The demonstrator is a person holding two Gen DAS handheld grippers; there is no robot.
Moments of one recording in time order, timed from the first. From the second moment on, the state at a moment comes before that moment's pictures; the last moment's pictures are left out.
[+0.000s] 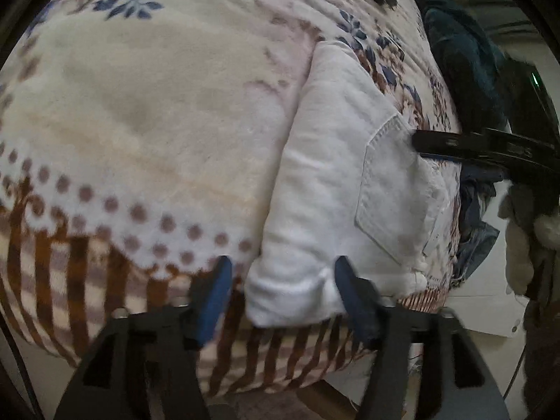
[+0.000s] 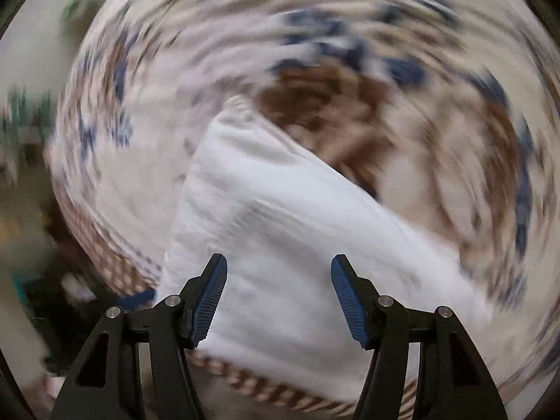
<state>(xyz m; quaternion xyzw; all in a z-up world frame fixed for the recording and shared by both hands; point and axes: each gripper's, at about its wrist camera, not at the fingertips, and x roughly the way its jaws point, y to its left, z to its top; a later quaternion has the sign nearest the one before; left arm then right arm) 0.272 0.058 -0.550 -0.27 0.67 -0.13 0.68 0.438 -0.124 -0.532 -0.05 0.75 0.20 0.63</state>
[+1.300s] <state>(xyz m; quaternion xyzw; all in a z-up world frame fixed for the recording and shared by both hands) 0.352 0.012 -0.596 -0.25 0.68 -0.21 0.66 0.316 -0.323 -0.681 0.43 0.62 0.24 0.61</state>
